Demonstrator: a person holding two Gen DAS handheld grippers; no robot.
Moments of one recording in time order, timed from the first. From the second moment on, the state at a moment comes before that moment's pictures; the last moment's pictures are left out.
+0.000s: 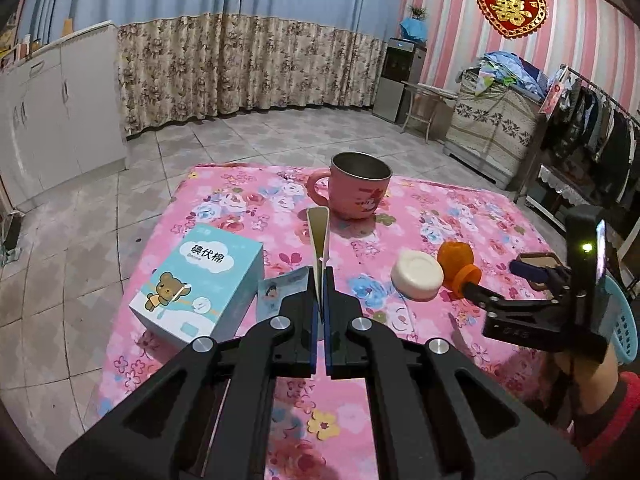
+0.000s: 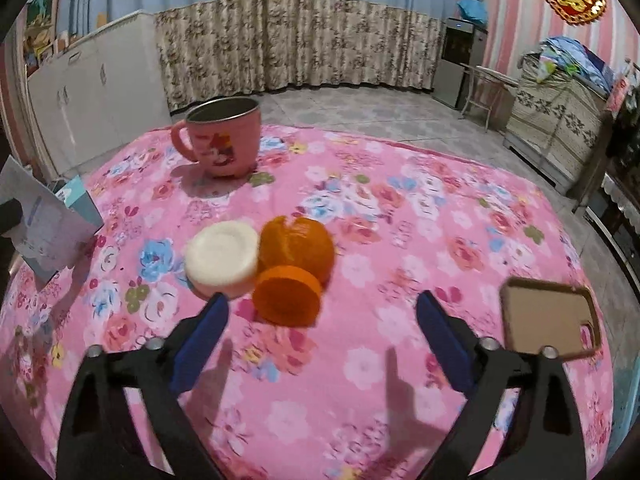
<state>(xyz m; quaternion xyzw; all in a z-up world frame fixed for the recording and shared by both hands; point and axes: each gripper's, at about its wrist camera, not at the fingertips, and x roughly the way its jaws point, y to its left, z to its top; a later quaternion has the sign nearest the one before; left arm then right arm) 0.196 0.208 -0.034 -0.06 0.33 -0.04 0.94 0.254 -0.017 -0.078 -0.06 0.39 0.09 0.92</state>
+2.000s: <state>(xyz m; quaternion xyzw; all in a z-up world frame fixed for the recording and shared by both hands) 0.144 -0.144 0.005 0.04 0.32 -0.22 0.92 0.056 -0.379 0.010 0.06 0.26 -0.10 0.96</state>
